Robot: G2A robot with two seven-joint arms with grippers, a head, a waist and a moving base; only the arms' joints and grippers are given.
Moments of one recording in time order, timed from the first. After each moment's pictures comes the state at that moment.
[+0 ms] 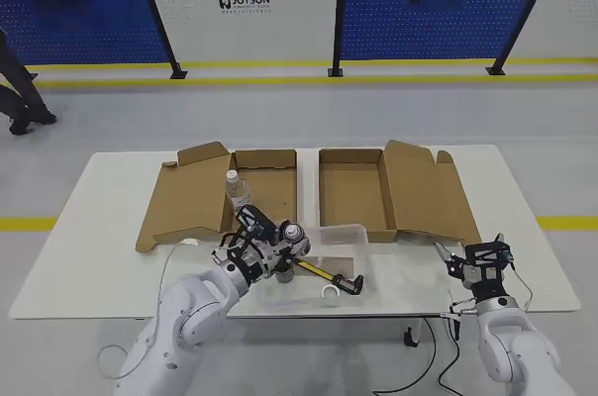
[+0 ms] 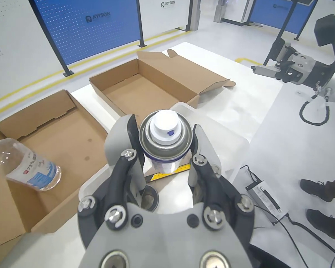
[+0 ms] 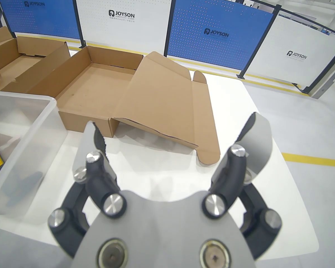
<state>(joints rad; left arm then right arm) 1.43 -1.28 -1.30 -1.86 1.16 -0.43 -0.39 -1.73 -1.15 1.60 -1.80 -1.33 0.00 0.00</state>
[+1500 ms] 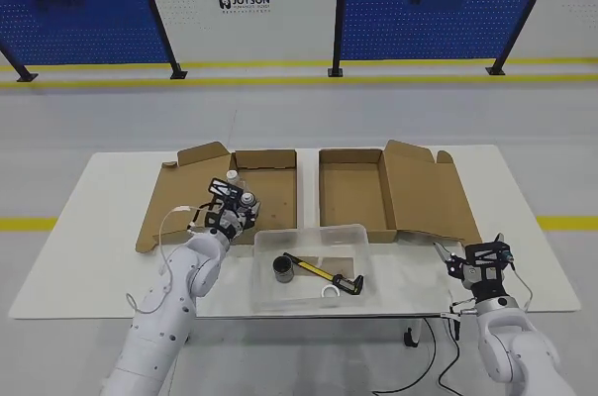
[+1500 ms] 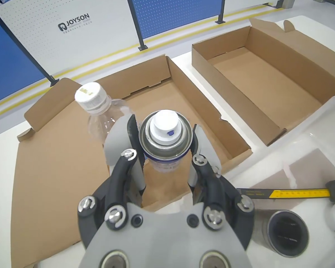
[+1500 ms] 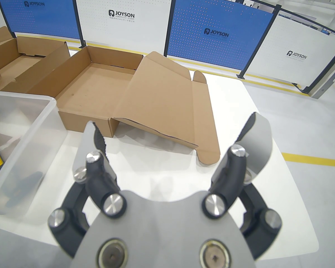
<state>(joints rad) 1.14 -1.29 -1.28 -1.33 1.34 -0.19 -0.22 -1.73 -1.15 1.60 -1.80 -1.33 0.00 0.00</state>
